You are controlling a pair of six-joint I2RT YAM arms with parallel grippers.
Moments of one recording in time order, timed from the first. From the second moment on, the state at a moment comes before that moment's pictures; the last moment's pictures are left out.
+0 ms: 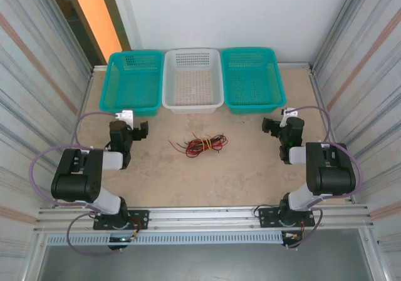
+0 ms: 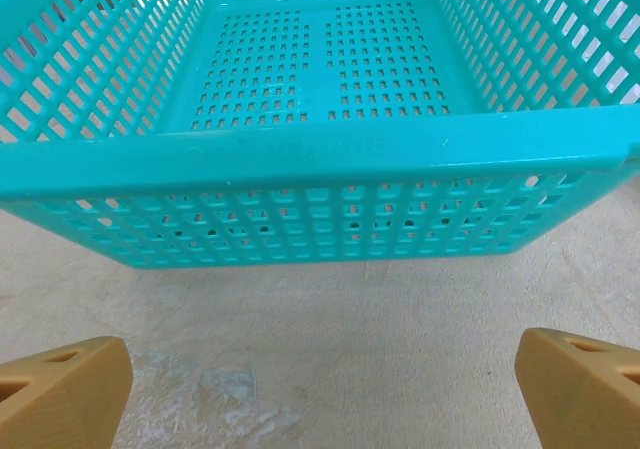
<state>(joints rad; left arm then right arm) -0.06 1.51 0.39 0.73 -0.12 0.04 -0.04 1.55 0.41 0.70 0.02 0.10</state>
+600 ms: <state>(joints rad) -0.06 1.51 0.39 0.73 -0.12 0.04 -0.04 1.55 0.41 0.70 0.02 0.10</state>
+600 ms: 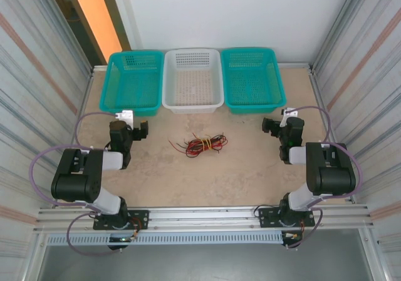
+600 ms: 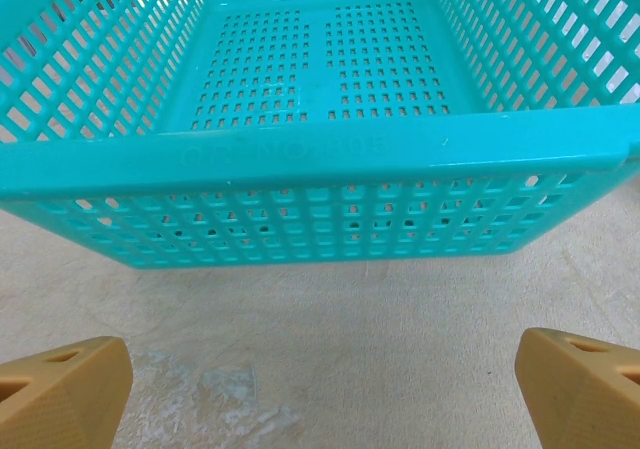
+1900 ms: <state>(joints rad) -0.43 0.99 0.79 -0.46 -0.04 -0.57 0.49 1.19 0.97 -0.65 0.63 0.67</state>
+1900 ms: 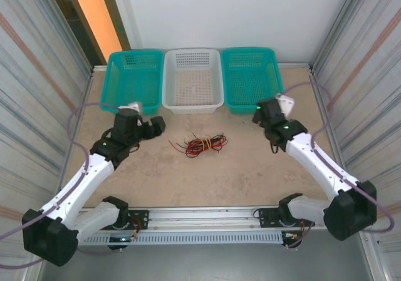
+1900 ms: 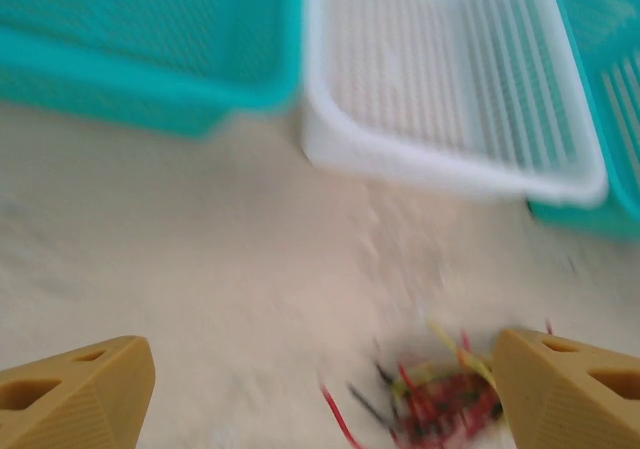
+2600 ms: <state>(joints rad) -0.51 0.99 0.77 -0.64 0.12 -0.56 0.93 1.75 1.37 -0.76 0.24 0.56</state>
